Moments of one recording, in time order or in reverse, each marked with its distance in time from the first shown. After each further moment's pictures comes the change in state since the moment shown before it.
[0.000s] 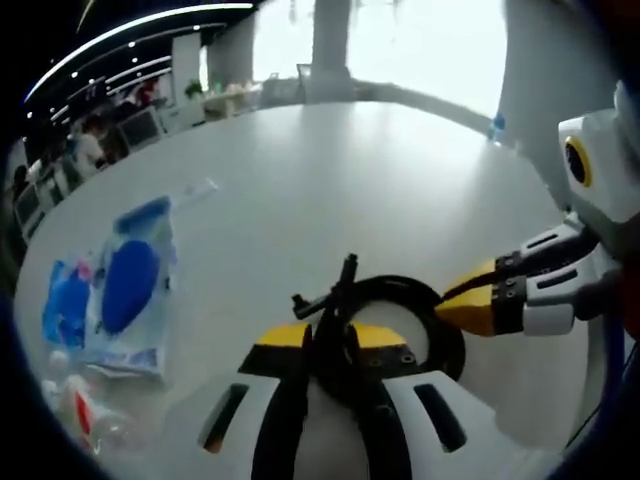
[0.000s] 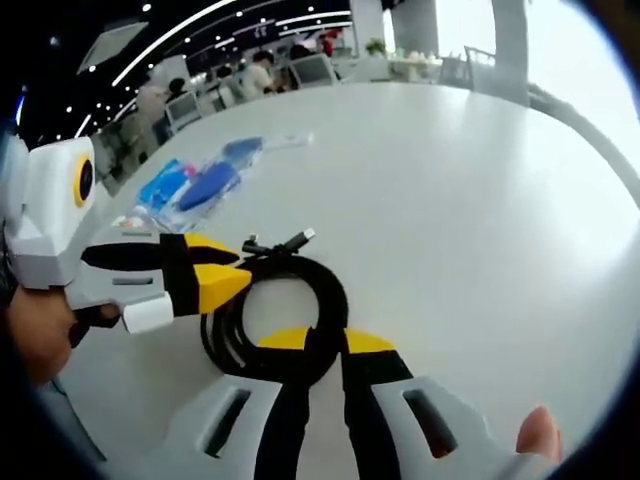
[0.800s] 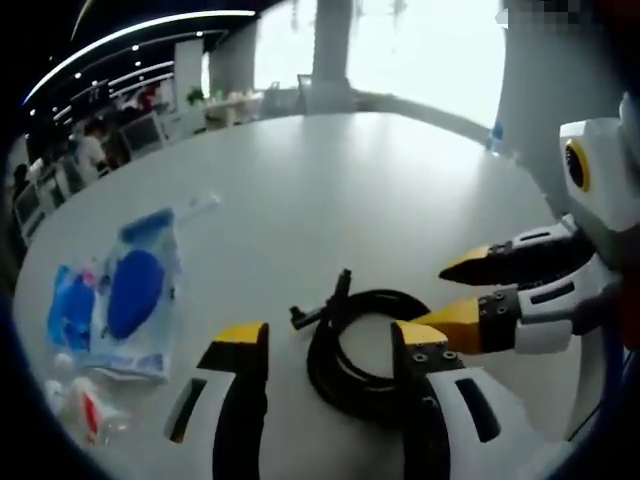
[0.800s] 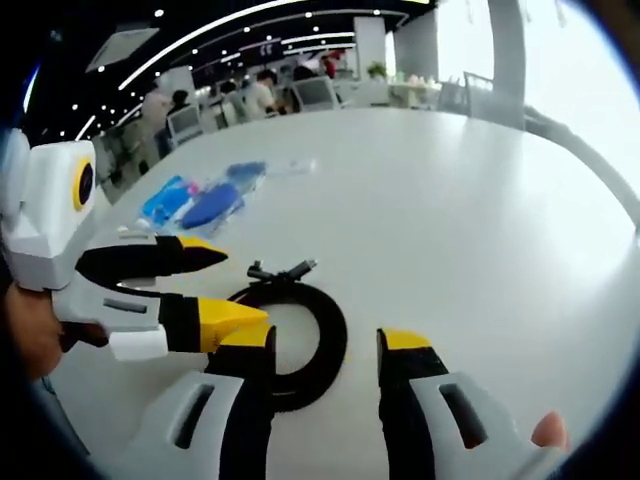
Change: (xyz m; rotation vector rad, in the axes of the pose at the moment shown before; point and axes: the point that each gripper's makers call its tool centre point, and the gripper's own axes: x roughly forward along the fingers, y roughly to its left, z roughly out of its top) left arm -0.011 -0.003 0.013 -0.015 -0.044 -0.004; right arm -0.006 0.001 0.019 -0.034 -0.096 -0.029
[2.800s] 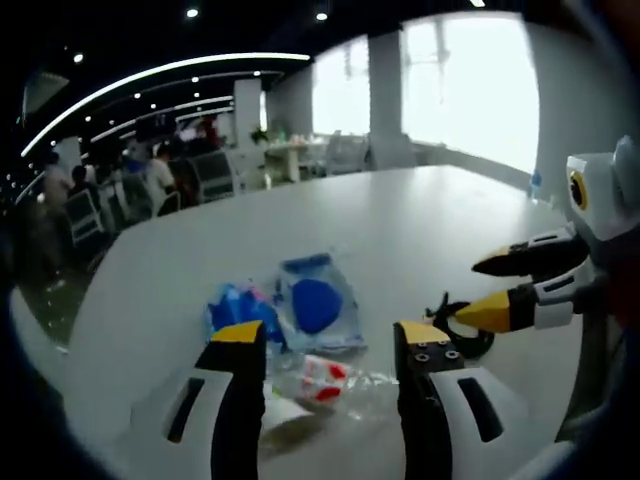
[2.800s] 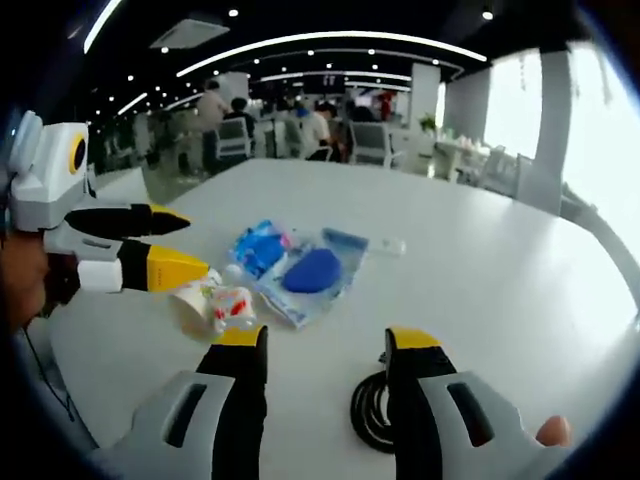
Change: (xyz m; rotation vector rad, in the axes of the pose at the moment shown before) left arm -0.190 0.150 0.016 -0.050 -0.187 0.236; right arm -0.040 0.152 0.090 -0.231 -0.157 0.088
